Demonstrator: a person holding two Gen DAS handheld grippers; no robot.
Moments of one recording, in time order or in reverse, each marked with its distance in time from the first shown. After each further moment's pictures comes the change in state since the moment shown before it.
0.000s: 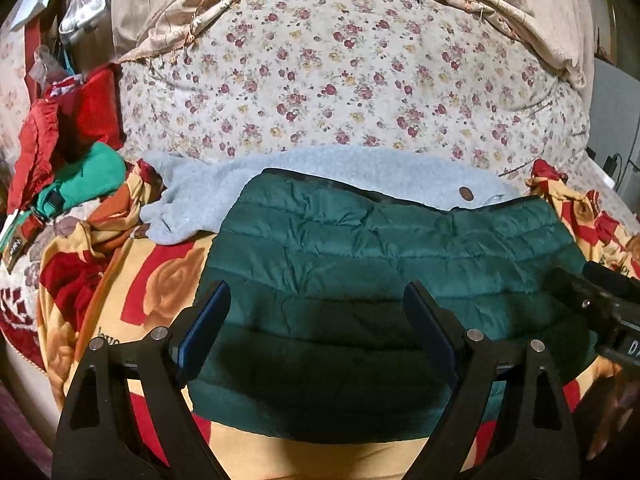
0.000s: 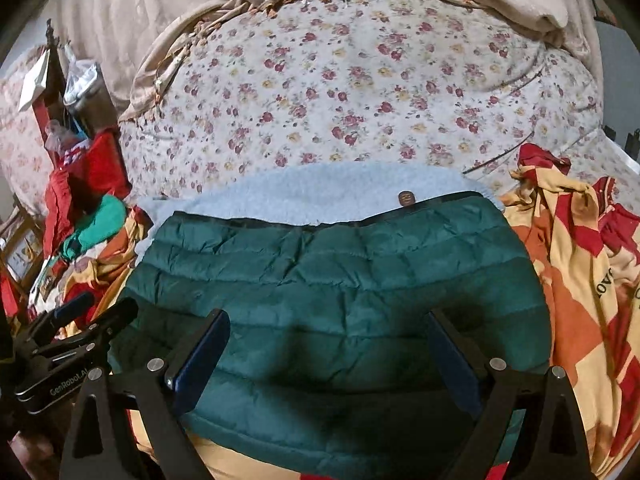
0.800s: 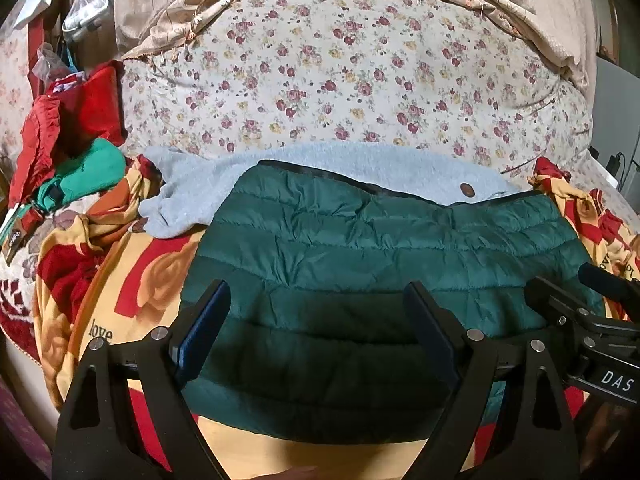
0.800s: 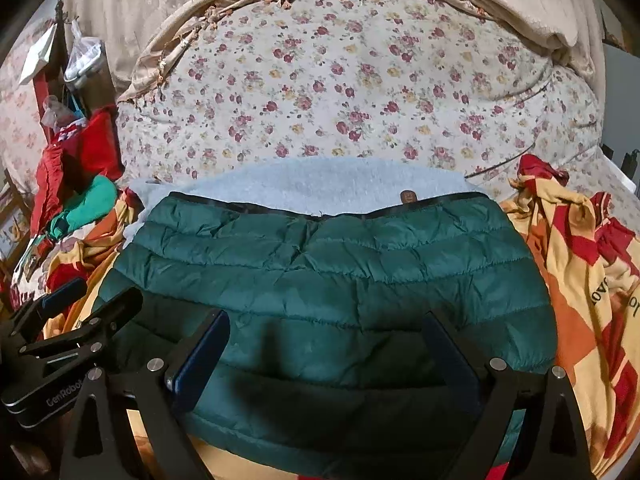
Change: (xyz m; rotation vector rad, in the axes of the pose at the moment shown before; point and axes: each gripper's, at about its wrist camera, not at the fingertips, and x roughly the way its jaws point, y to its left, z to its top) left arm 0.006 -0.007 -0.009 -0.012 0.000 0.005; right arm 0.011 0.012 -0.009 -0.050 0.005 -0.053
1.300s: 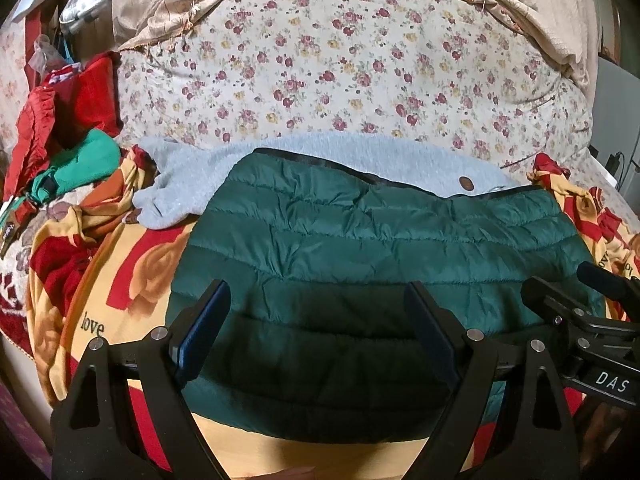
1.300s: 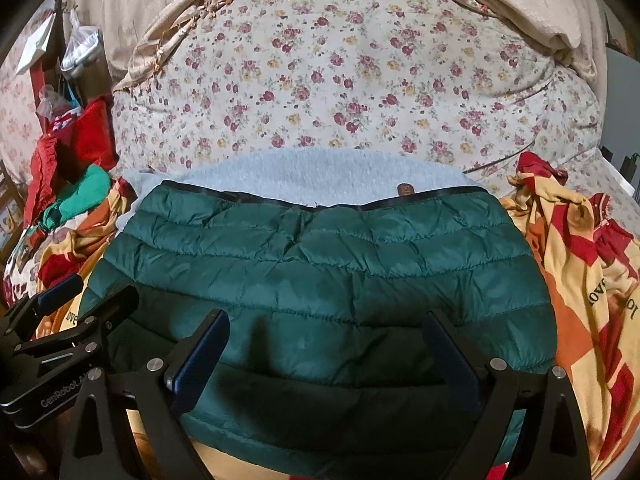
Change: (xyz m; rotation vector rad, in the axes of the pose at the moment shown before) left arm 0.009 -0.001 -0.004 -0.013 0.026 -0.017; right arm 0.008 0.001 -0.001 -0.020 0.022 -0.024
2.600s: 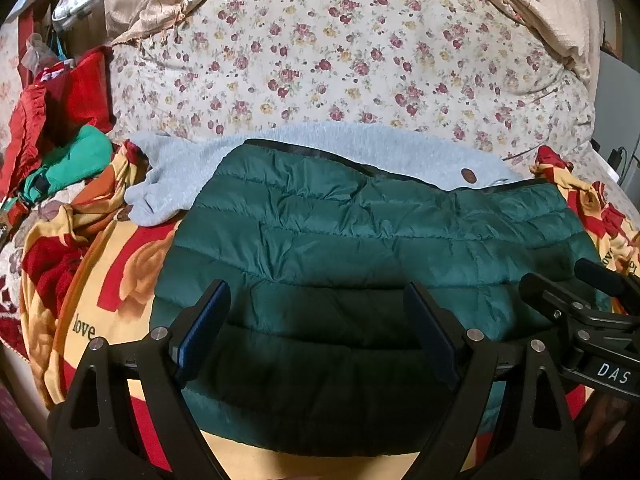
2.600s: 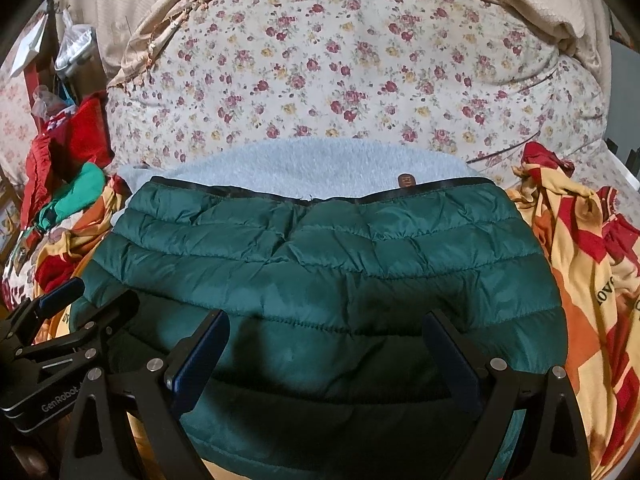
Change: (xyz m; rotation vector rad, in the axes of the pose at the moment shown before) left arm 0.016 -0.005 0.005 0.002 0.033 -0.002; right arm 0.018 -0.003 0.003 0.016 0.034 0.006
